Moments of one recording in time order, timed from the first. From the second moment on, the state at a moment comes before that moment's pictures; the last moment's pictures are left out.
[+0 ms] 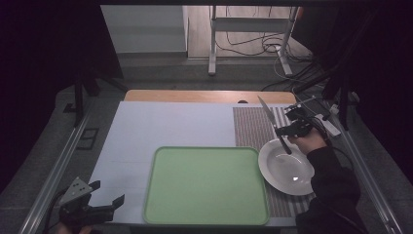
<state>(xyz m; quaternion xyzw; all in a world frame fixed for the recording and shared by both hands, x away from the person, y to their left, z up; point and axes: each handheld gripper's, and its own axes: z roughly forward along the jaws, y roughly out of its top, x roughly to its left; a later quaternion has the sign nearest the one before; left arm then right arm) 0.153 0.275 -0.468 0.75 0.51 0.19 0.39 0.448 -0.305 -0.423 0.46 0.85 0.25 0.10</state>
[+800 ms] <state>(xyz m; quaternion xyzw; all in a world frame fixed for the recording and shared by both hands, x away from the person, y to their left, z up) 0.153 0.275 -0.468 0.75 0.51 0.19 0.39 0.381 -0.223 -0.435 0.36 0.90 0.24 0.05</state>
